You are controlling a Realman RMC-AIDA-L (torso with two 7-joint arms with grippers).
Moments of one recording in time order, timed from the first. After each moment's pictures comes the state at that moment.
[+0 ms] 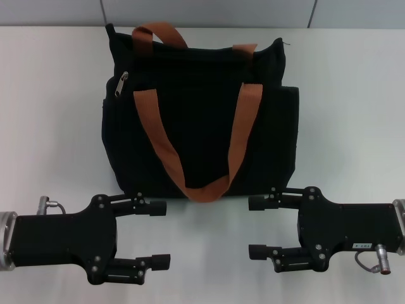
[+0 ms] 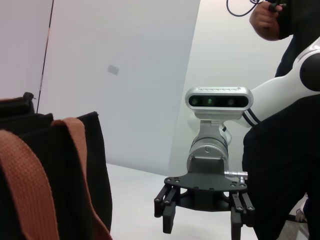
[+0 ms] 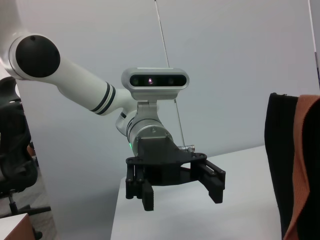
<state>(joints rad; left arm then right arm) -0.37 -2.00 0.87 0.44 1.87 1.88 -0.97 0.45 2.04 -1.17 -0.37 -1.62 -1.69 0.96</state>
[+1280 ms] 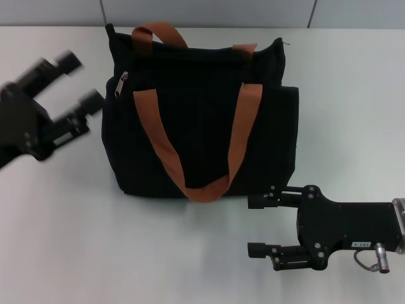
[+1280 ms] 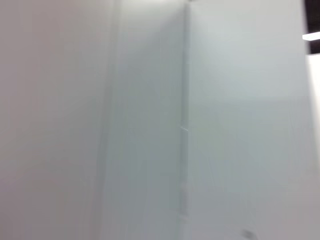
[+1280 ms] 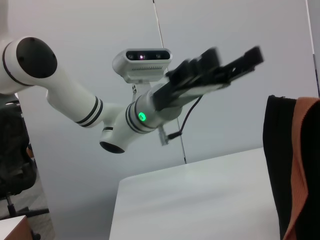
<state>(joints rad) -0.34 -2.06 0.45 0.42 1.64 1.97 -0.95 0.45 2.04 -1.16 -0.37 -1.62 -1.69 0.96</state>
